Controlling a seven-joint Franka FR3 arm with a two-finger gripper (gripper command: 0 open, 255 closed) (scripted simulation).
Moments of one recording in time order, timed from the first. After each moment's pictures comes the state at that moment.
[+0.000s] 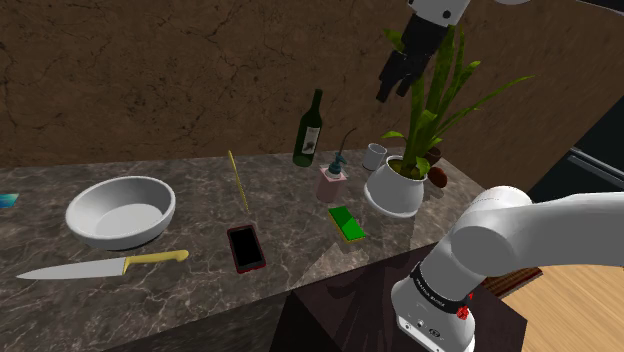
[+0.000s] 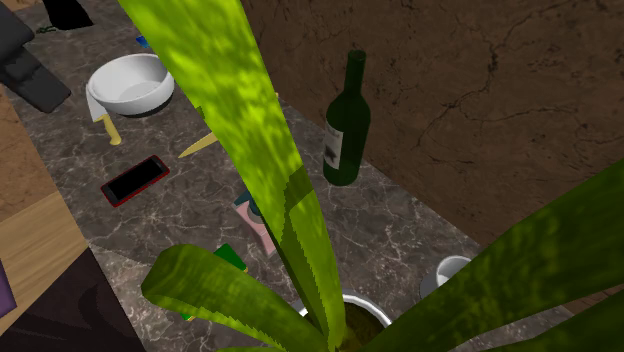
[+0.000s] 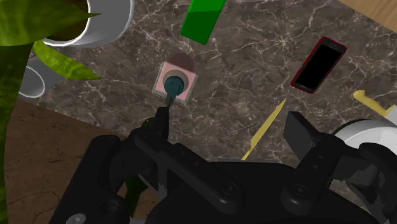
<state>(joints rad) 0.00 -0.83 0.00 -2.34 -0.04 1.63 -0.04</state>
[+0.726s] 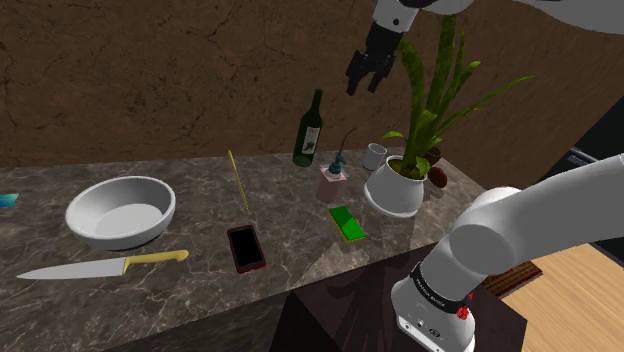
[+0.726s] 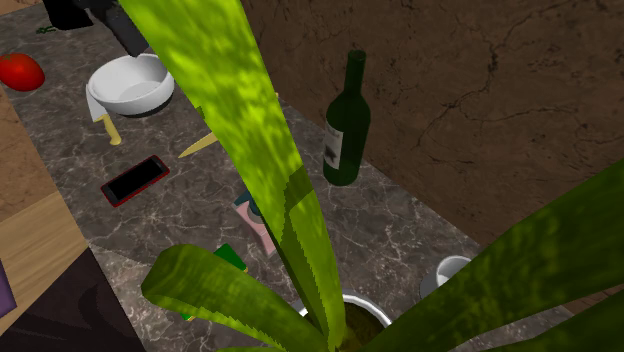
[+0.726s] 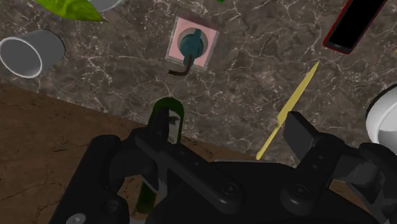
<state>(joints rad) -0.04 -0.51 -0.06 -2.21 -0.05 1.81 -0.04</state>
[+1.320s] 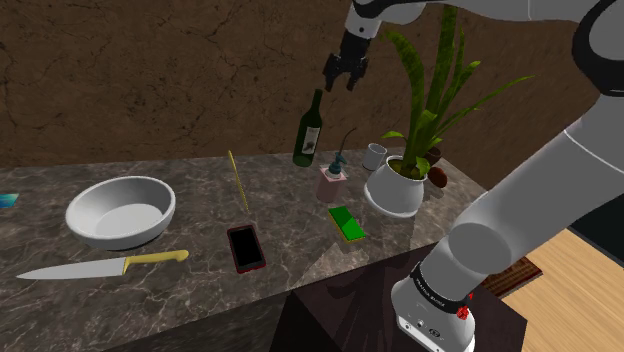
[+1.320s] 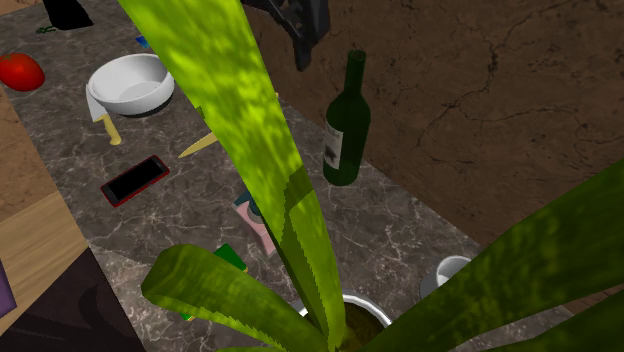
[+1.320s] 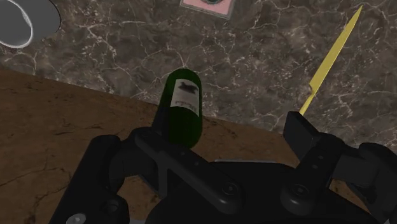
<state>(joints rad) -0.06 -0.16 -0.11 -1.98 -0.02 1.92 -0.05</state>
